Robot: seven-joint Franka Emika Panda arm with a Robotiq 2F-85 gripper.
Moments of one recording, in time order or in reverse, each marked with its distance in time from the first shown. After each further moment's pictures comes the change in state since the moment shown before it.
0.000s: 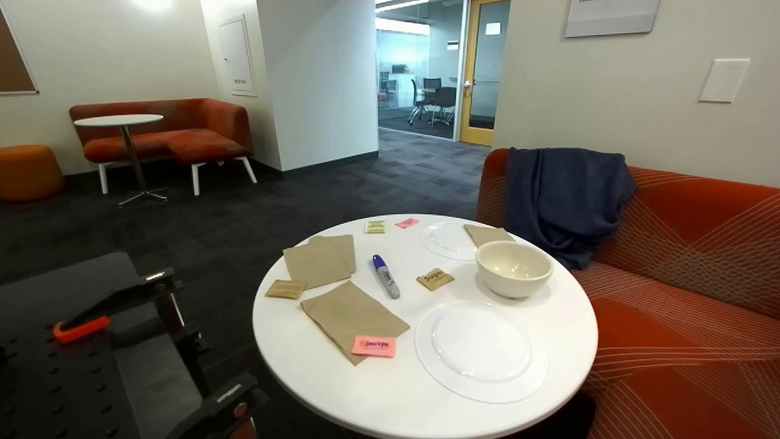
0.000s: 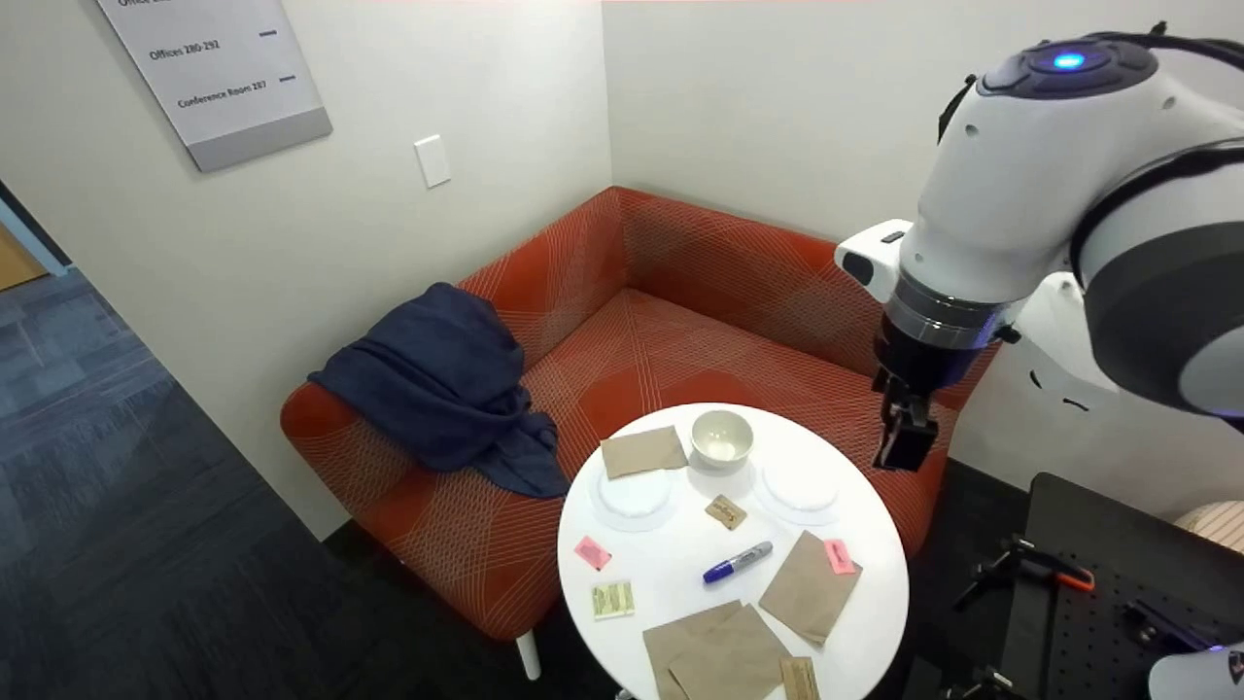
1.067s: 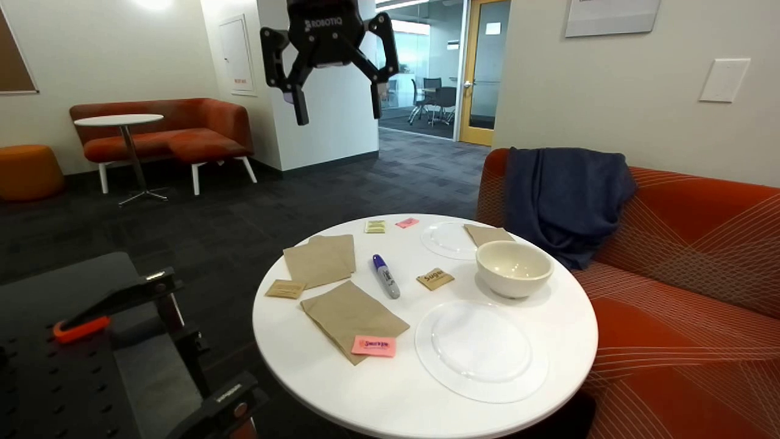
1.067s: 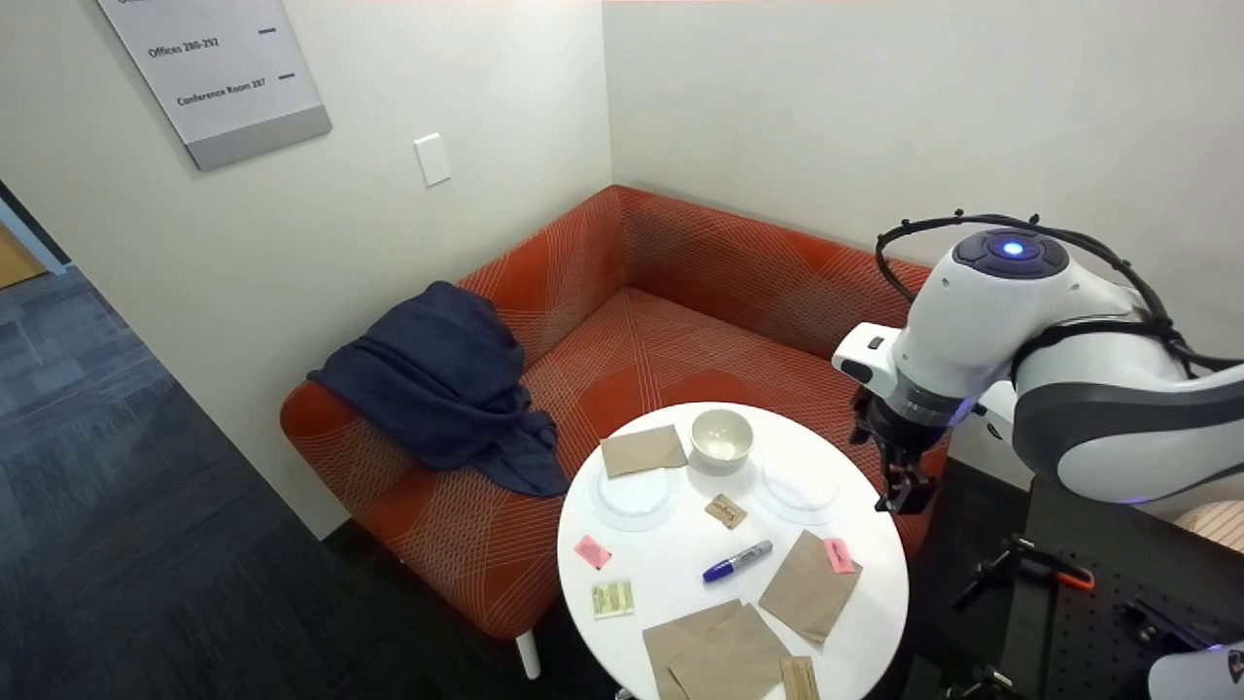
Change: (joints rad) arm 0.000 0.125 -0.147 -0.289 -0.037 0.467 -0.404
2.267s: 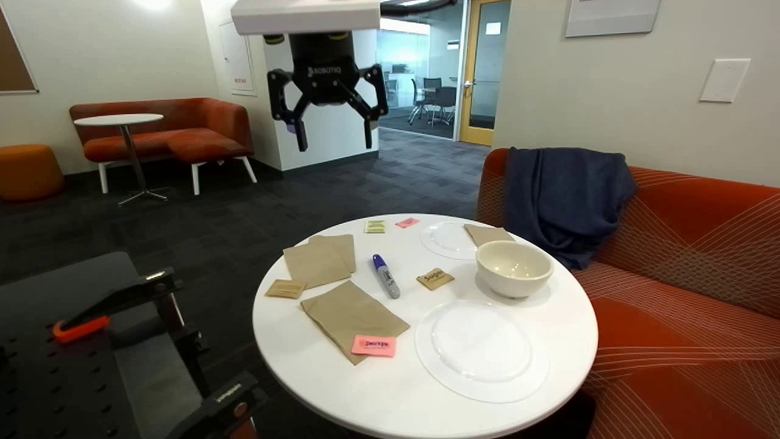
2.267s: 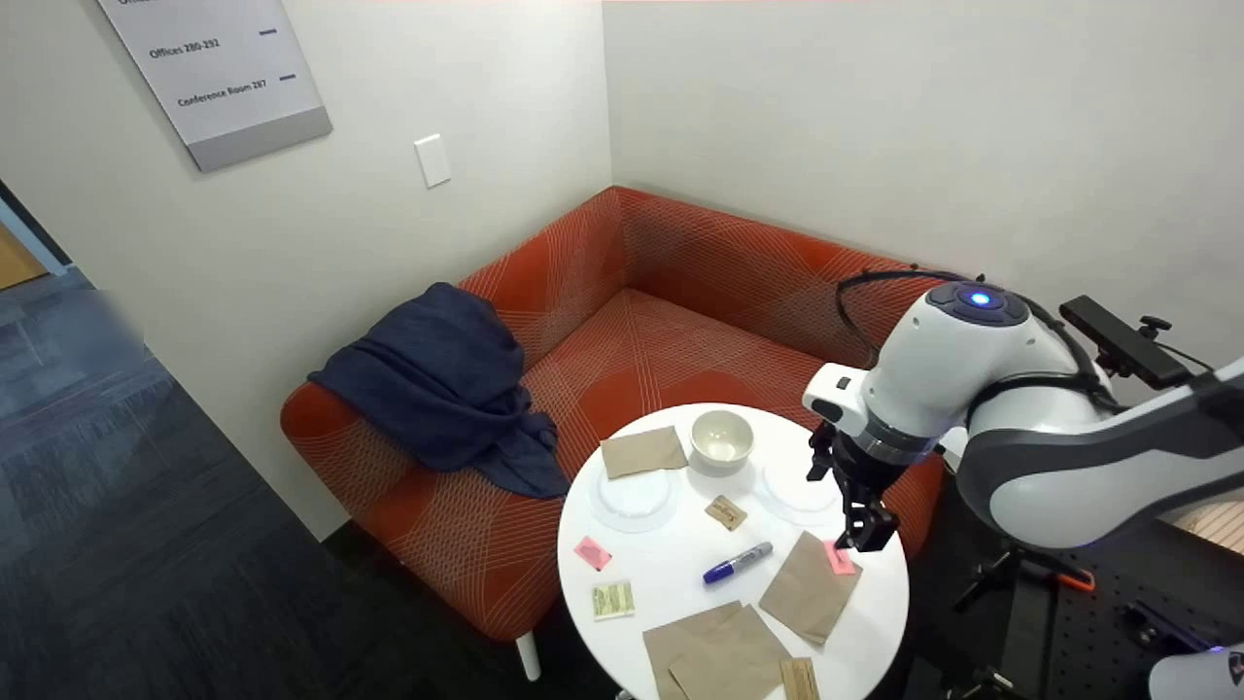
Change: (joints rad) arm 0.060 0.169 0.007 0.005 0.226 0.243 -0.211
